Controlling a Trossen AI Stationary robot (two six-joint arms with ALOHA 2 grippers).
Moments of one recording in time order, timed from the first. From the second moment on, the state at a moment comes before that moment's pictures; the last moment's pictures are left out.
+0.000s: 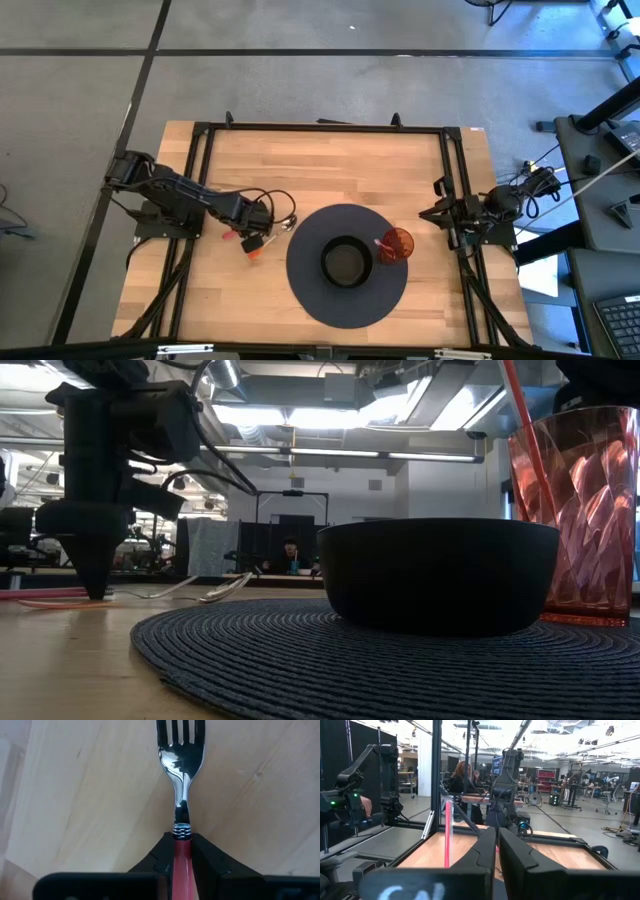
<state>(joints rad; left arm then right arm) -0.15 1.50 0.67 -0.76 -0.20 -0.67 0.49 0.00 0.16 0.03 0.37 -0.14</state>
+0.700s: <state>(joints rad) -0.27 1.51 0.92 -0.93 -0.38 -0.55 0.49 0.00 0.16 0.03 0.37 -0.14</state>
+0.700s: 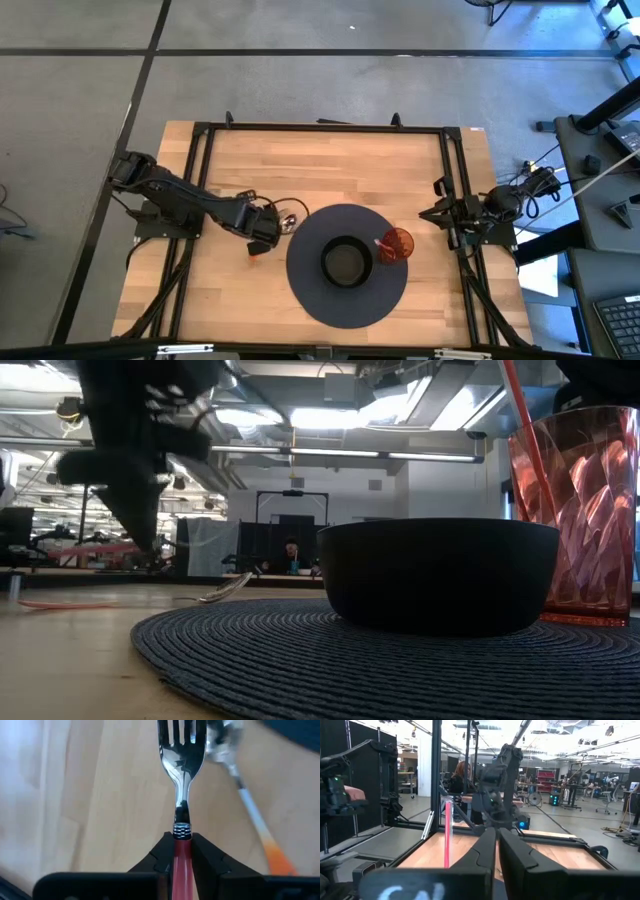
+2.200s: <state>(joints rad) -0.37 2.18 1.85 -0.95 -0.66 0.62 0.49 0.00 0.16 0.03 0.36 -0.13</state>
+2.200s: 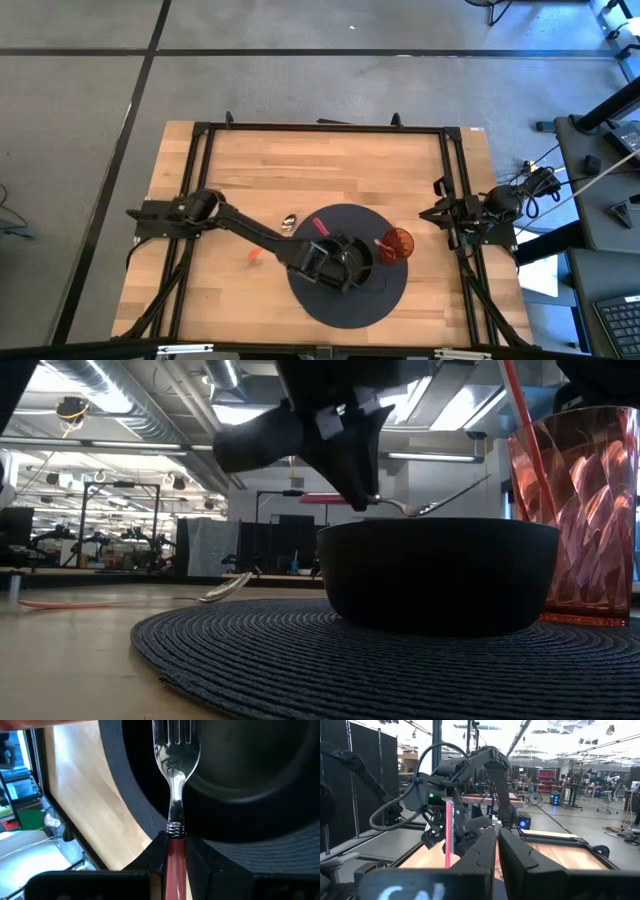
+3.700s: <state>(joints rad) -0.39 2.21 1.85 -0.96 -0.63 0.65 0.49 0.00 0.16 0.02 0.36 -0.13</state>
